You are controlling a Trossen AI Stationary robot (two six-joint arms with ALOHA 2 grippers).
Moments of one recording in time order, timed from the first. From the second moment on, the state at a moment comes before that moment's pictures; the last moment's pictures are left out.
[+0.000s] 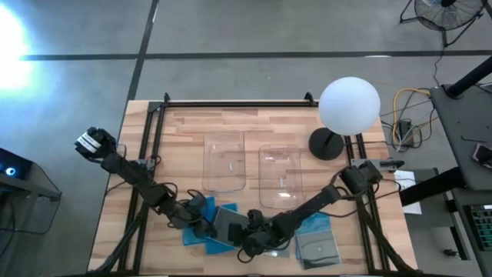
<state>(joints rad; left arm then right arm) -0.67 1.44 0.51 0.21 -0.21 -1.45 0.51 2.27 1.60 -0.20 0.37 2.06</state>
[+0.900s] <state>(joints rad) -0.66 1.50 0.60 0.29 -0.17 -1.29 0.53 2.27 1.60 -0.21 0.35 1.91</state>
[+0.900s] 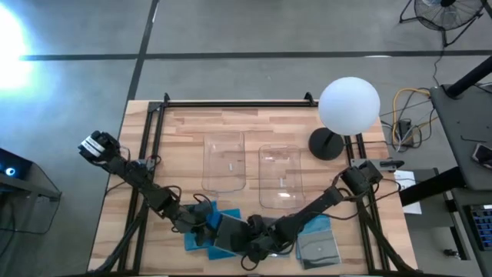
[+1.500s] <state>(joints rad) -0.66 1.49 0.60 0.28 -0.18 -1.05 0.57 2.27 1.63 -0.21 0.35 1.64</state>
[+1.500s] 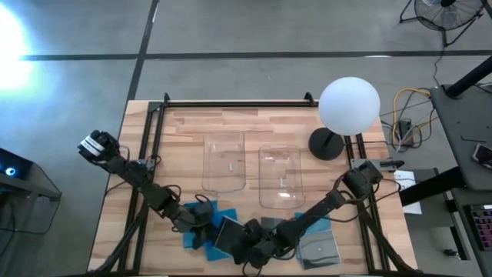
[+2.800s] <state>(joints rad) -0.66 1.42 0.55 0.25 -0.20 -1.00 0.52 2.26 1.72 -0.02 0.23 1.57</state>
